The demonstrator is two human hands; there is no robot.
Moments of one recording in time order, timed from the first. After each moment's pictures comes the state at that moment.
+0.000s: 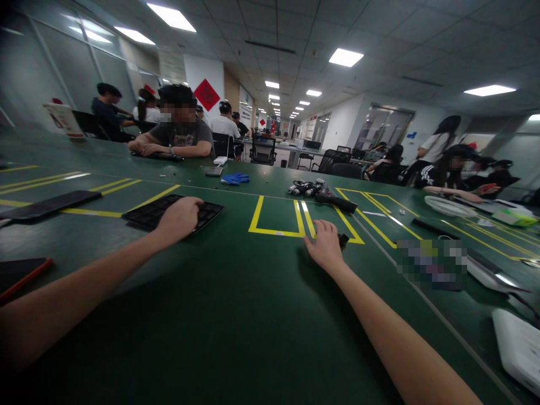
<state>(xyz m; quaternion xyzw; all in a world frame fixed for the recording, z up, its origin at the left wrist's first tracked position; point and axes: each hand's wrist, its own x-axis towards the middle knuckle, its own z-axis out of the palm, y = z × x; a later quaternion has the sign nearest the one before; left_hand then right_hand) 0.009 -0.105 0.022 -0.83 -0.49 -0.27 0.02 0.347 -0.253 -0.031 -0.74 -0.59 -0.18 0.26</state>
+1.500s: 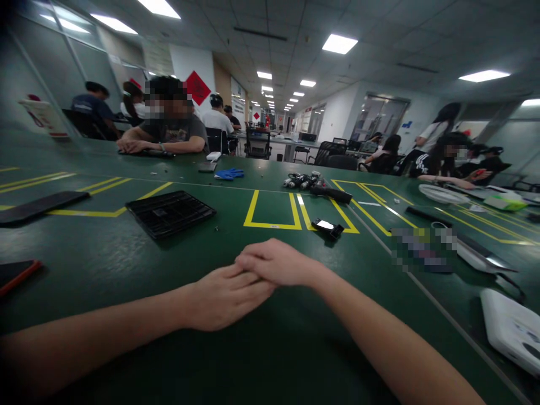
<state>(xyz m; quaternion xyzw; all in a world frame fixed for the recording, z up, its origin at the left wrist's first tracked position) 0.065 -0.252 -0.001 -0.97 0.09 -0.18 0.16 0.236 -0.292 0.046 -0.48 -0.82 0.24 0.18</state>
